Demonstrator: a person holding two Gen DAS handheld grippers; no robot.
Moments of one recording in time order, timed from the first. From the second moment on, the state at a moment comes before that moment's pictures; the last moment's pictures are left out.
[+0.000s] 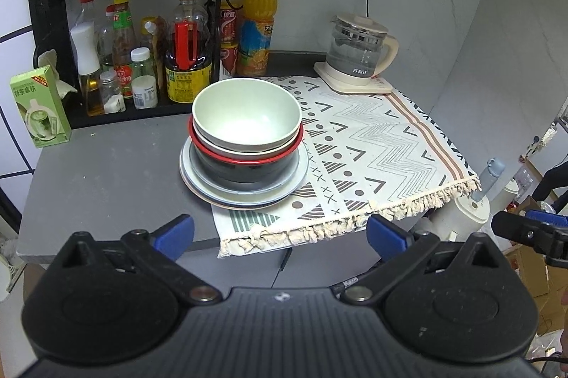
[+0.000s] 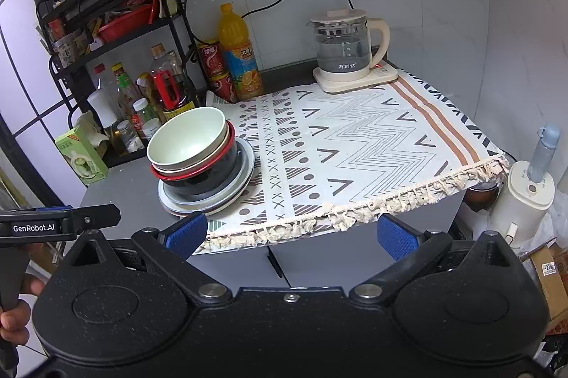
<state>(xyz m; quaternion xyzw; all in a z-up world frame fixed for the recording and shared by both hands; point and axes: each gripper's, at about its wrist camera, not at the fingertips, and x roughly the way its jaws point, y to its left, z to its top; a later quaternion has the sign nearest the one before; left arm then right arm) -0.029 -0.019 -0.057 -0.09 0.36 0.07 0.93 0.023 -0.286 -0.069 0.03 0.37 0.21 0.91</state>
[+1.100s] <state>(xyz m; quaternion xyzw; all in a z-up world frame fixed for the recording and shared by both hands) -0.028 -0.014 -0.062 -0.10 0.37 0.09 0.92 0.025 -0.282 -0.069 0.03 0.37 0.22 0.90</state>
